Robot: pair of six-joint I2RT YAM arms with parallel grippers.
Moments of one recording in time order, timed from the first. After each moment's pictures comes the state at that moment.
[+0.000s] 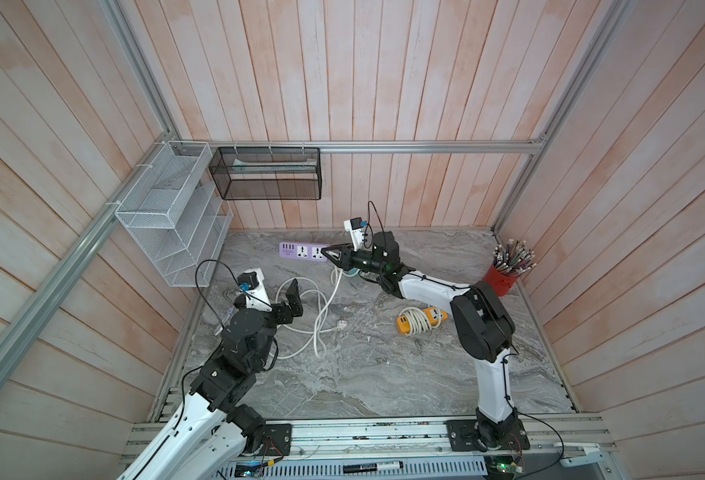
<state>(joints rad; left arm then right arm) -0.49 0.69 0.71 -0.17 -0.40 -0.28 0.67 2.14 1.56 0.52 -0.56 0.61</state>
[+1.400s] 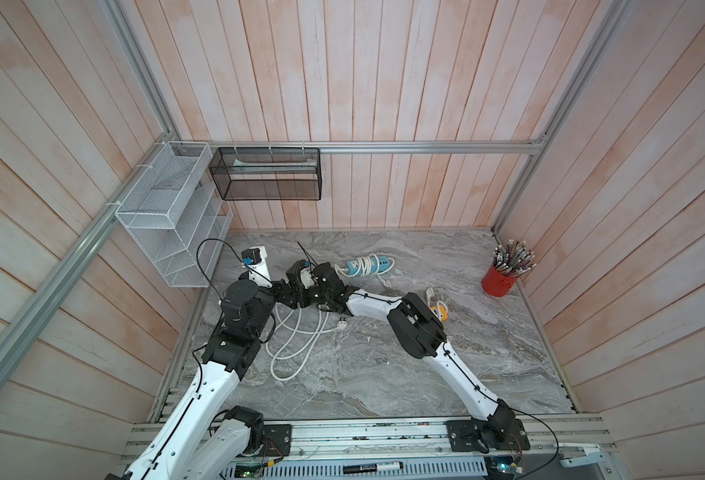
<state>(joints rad) -0.29 0.87 0.75 0.00 -0.08 -0.24 0.88 2.60 1.96 0.22 -0.52 0.53</state>
